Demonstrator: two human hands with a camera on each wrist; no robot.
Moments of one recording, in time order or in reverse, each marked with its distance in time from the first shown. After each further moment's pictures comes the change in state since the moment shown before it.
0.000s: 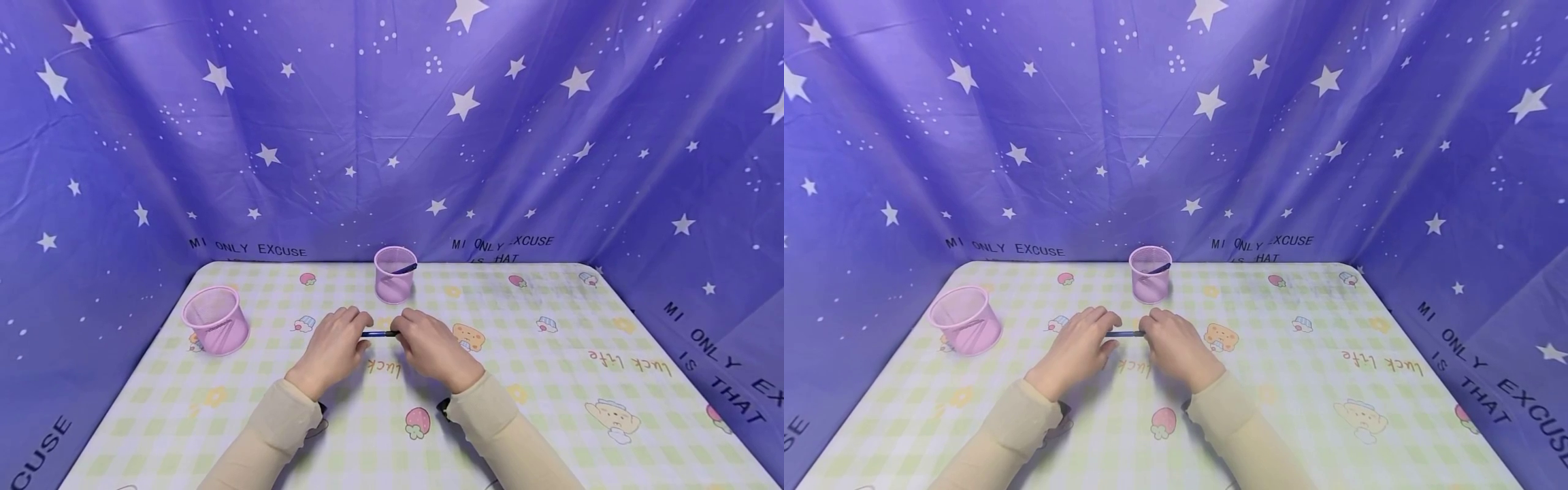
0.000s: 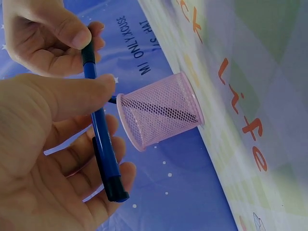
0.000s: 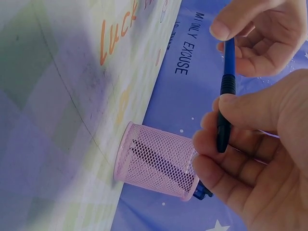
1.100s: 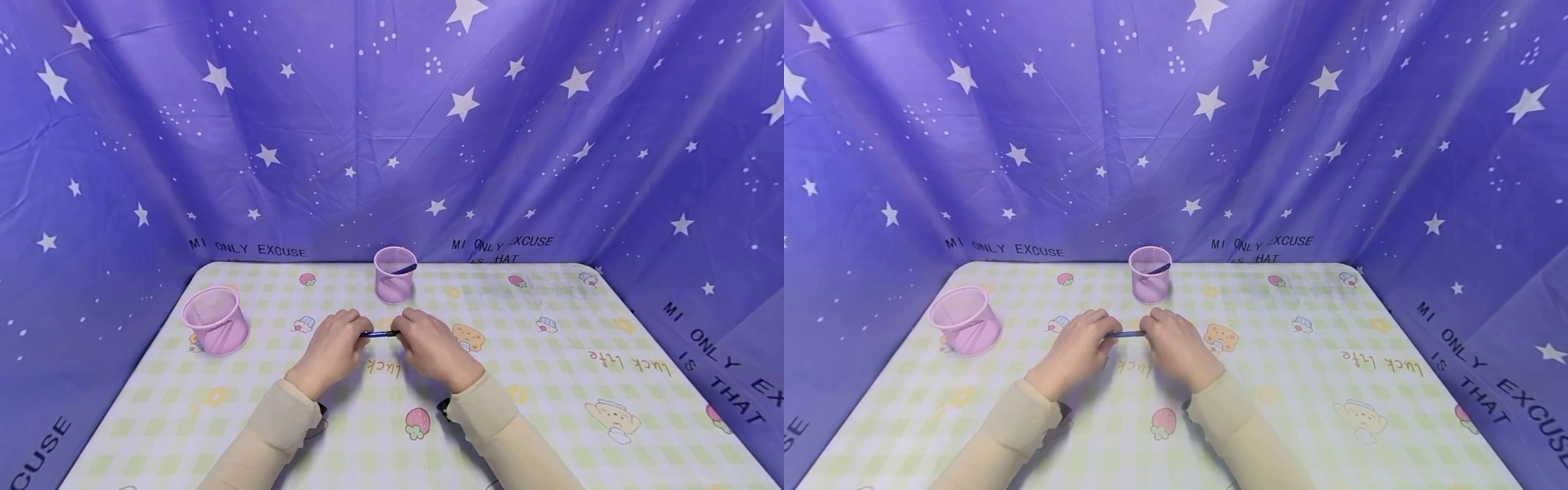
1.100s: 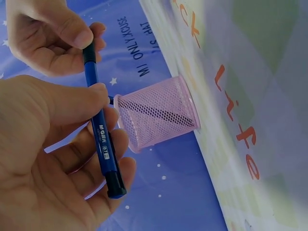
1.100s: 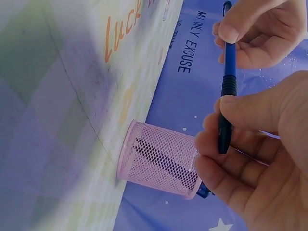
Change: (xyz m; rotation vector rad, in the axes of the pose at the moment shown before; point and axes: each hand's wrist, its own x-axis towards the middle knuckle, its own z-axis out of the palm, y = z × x) left_hand 0.000 -0.002 0.004 -0.082 -0.002 -0.022; right_hand -0.001 0.001 0.001 -0.004 0.010 0.005
